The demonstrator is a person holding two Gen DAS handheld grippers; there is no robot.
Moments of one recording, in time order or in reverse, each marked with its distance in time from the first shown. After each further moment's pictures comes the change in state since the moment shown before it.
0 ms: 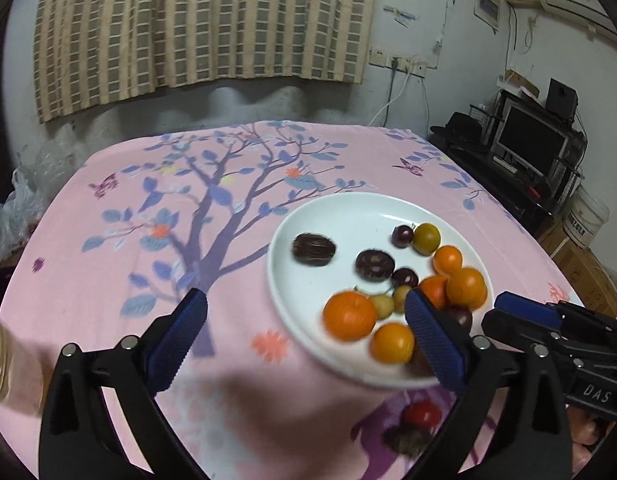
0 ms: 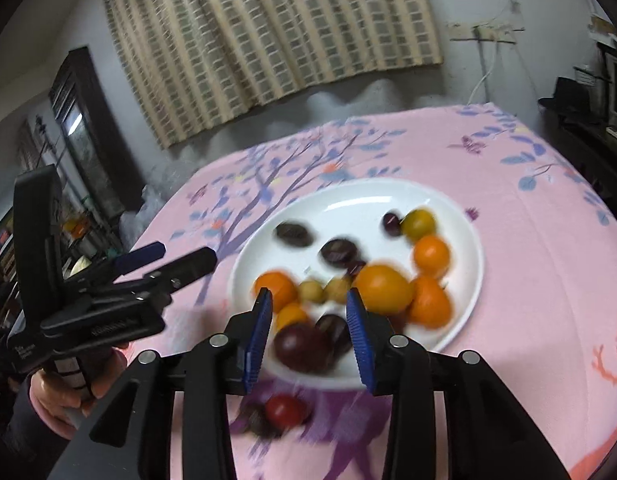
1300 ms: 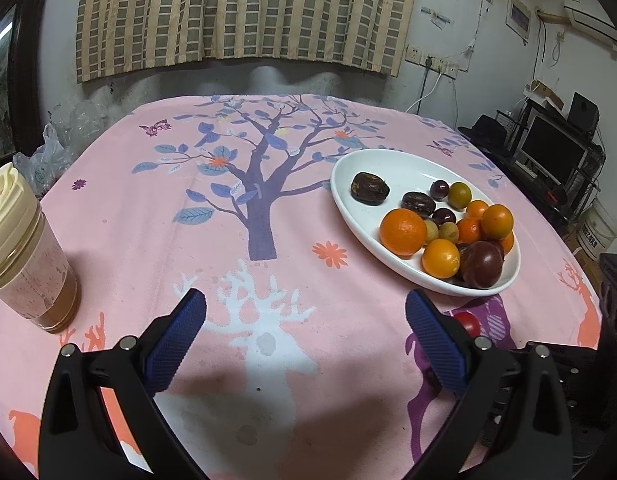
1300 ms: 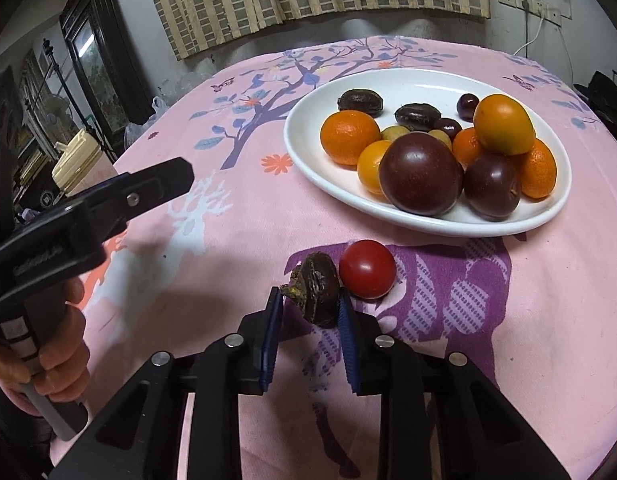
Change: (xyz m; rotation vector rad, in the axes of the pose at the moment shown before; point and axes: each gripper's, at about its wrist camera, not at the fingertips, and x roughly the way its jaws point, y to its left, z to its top) left arm -0.020 0.039 -0.067 -0.091 0.024 0.062; right arm 0.044 0.051 -0.072 -0.092 0.210 0.002
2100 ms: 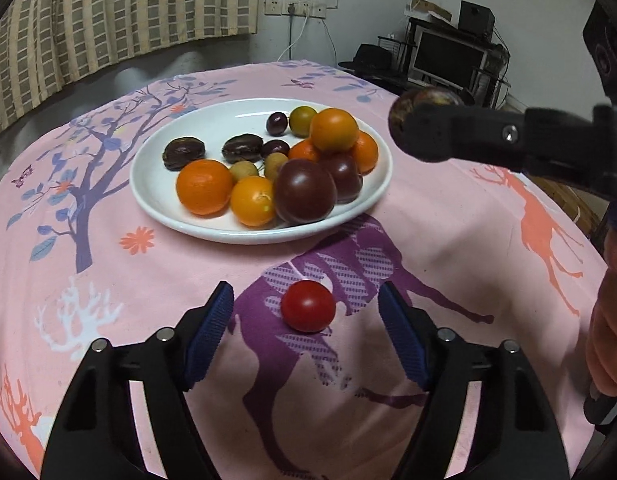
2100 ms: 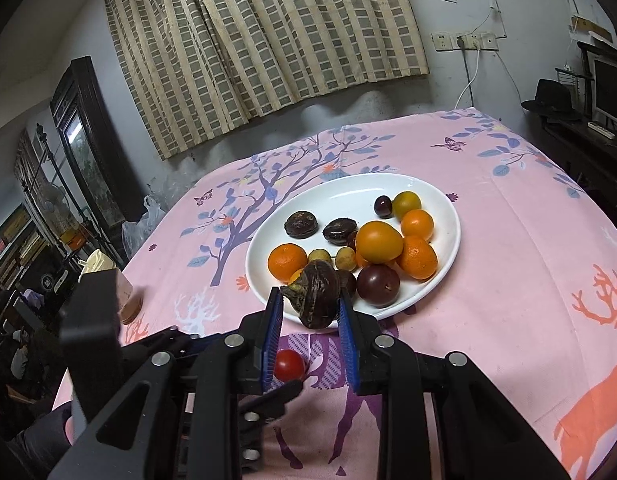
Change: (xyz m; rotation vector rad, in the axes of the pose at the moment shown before) left arm 0.027 -0.118 -0.031 0.350 0.123 -0.283; right arm -0.094 -0.051 0.017 0.143 -0.309 -0.044
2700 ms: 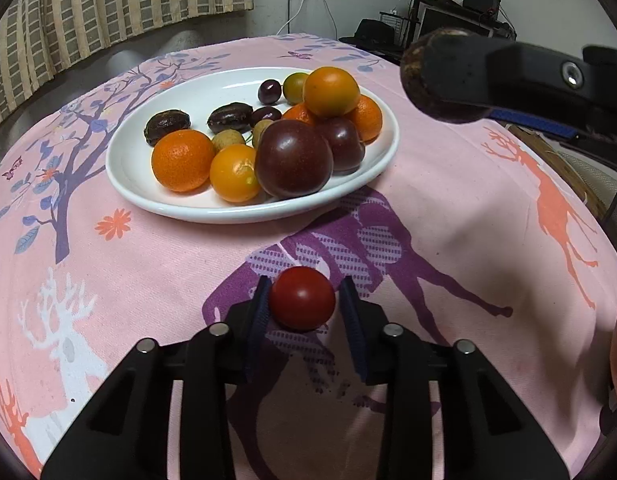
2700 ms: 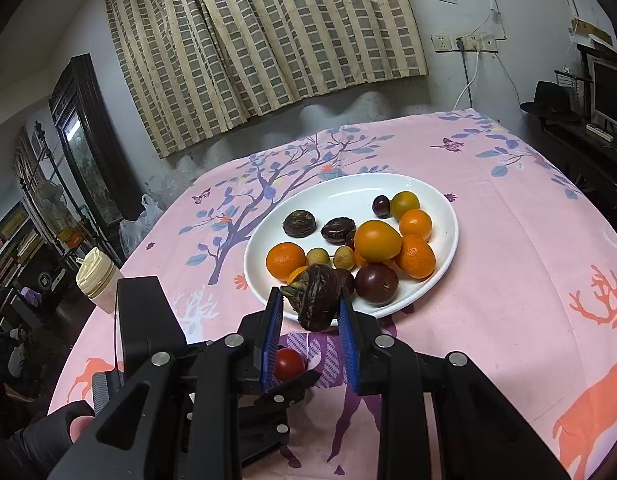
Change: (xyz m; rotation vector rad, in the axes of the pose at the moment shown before) left arm 0.024 -0.002 -0.004 0.004 0.086 0.016; right arm 0.000 0.000 -0.003 -0.002 0.001 -0.003
